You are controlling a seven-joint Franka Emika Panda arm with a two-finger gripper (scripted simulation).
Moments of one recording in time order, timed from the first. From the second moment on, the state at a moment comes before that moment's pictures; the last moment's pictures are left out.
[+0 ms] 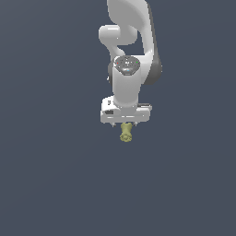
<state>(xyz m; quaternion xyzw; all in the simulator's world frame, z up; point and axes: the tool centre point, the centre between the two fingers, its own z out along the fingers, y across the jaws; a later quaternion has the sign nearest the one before) -0.014 0.030 0.162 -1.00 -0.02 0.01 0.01</state>
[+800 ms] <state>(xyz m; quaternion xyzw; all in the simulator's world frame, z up) -0.011 0.011 0.165 -1.00 0.00 0.02 0.00</state>
